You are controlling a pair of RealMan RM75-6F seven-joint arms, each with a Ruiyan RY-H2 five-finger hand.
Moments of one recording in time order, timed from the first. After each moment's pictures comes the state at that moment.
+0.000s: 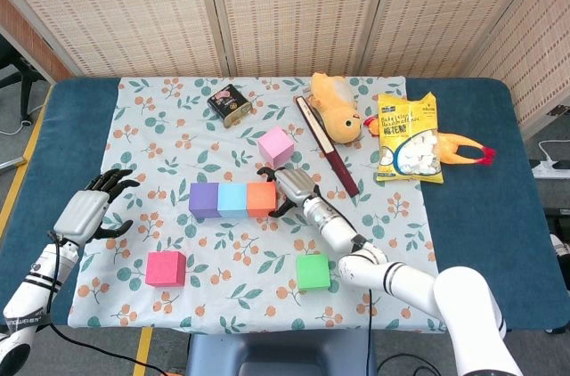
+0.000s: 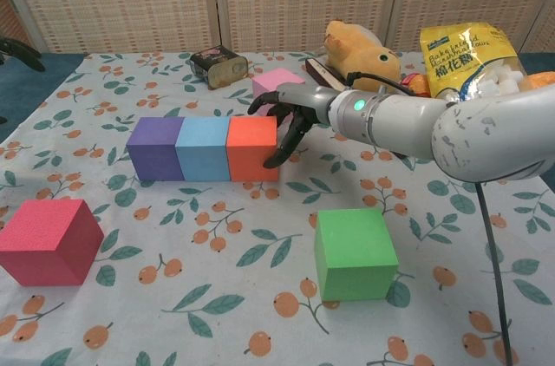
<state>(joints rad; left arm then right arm) -0.49 -1.14 -0.09 -1.51 1.41 1.08 -0.20 1.09 -1.89 0.33 -0.88 -1.06 0.52 0.12</state>
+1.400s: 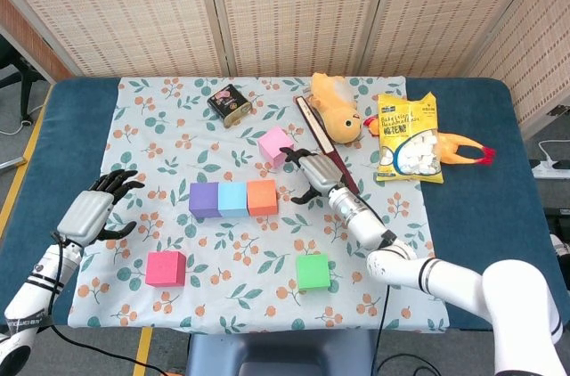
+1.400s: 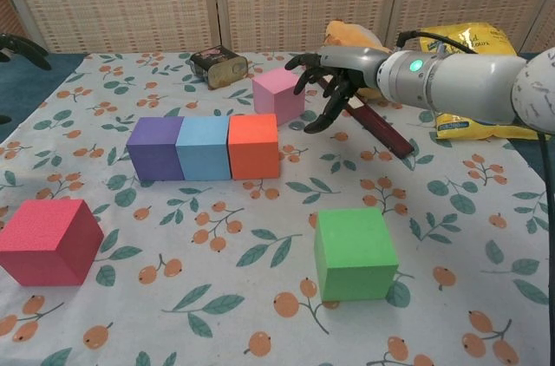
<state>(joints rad) -0.49 -1.13 -0.09 -1.54 1.42 1.08 -0.17 1.01 -1.67 0.31 -1.13 -0.96 0.59 0.00</state>
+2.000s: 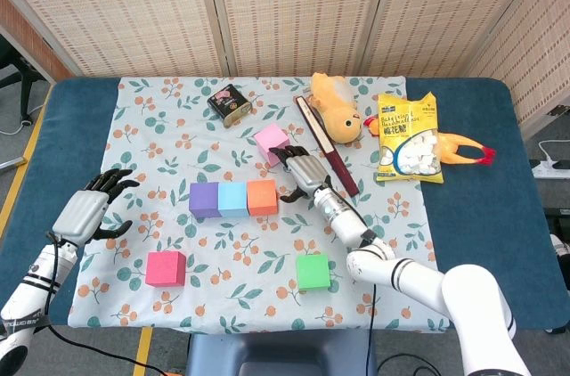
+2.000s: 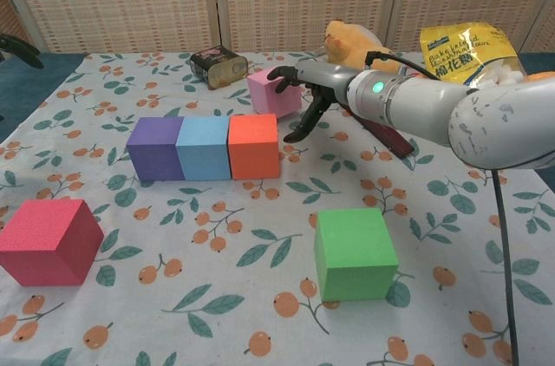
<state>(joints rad) -0.49 -1.12 -0.09 -1.53 1.42 1.09 -0.19 1.07 -1.85 0.32 -0.88 -1.04 0.60 0.06</state>
